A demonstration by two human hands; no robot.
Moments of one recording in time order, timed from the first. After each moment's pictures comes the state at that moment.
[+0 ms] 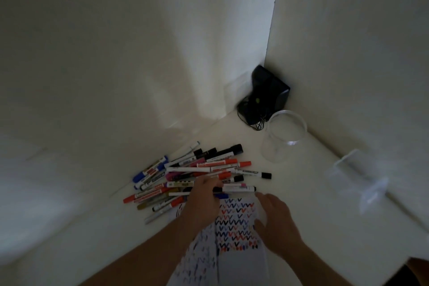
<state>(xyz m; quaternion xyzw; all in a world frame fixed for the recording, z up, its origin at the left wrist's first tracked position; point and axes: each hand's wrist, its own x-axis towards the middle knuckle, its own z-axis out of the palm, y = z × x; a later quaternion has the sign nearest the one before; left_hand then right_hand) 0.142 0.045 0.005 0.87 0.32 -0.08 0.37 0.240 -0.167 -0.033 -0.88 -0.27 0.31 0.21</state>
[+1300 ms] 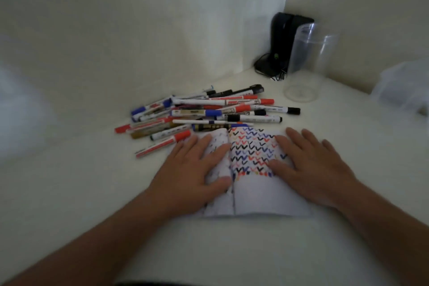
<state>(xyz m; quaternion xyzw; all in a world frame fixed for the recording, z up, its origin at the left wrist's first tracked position) -0.005 0.022 -0.102 0.99 0.16 -0.01 0.03 0.189 -0.190 -0.093 -0.91 -0.41 0.09 0.03</state>
